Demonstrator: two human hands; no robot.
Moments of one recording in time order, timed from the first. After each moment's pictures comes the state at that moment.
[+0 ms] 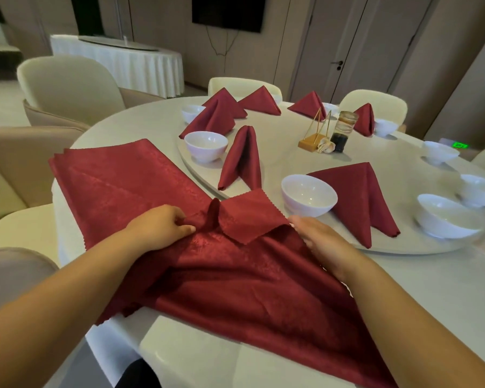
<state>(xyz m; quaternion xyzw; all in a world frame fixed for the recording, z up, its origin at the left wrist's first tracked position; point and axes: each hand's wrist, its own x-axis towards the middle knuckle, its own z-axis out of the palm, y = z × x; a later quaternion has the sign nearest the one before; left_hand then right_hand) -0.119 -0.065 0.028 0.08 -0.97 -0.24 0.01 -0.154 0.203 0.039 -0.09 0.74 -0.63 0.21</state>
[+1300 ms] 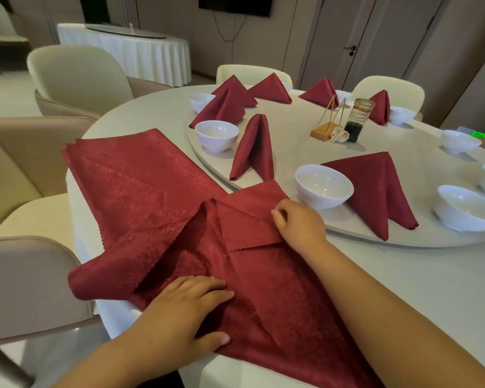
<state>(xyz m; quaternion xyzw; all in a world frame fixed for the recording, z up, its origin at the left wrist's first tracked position) -0.015 -0.026 -0.038 -0.20 -0.96 -0.07 0.18 -0.181 0.150 0.013 -0.20 0.96 -0.18 -0.11</state>
